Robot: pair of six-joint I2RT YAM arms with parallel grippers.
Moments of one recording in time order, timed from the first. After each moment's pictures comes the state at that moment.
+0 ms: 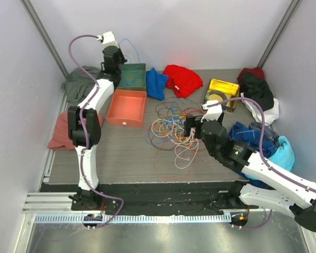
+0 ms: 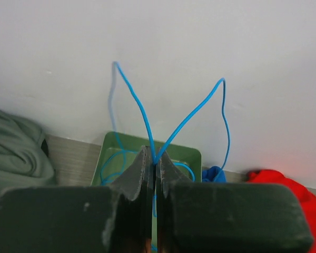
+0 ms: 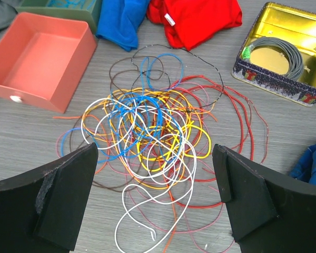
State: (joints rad) left arm -0.20 2.15 1.92 0.15 -0.29 -0.31; right arm 0.88 0.90 0.83 -0.28 0.66 0.33
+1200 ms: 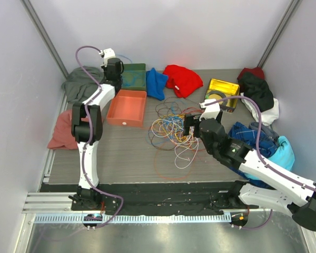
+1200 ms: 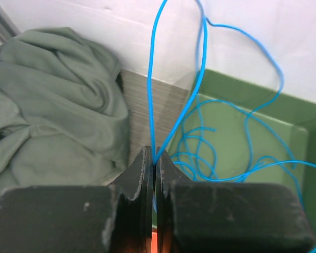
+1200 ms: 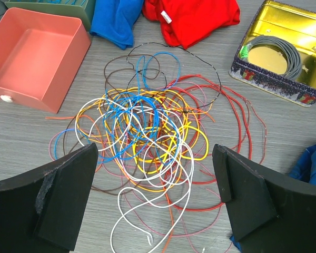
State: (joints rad) left arm -0.18 2.26 1.85 0.08 -0.54 -0.19; right arm 0.85 0.95 0.83 -0.26 0.65 0.31
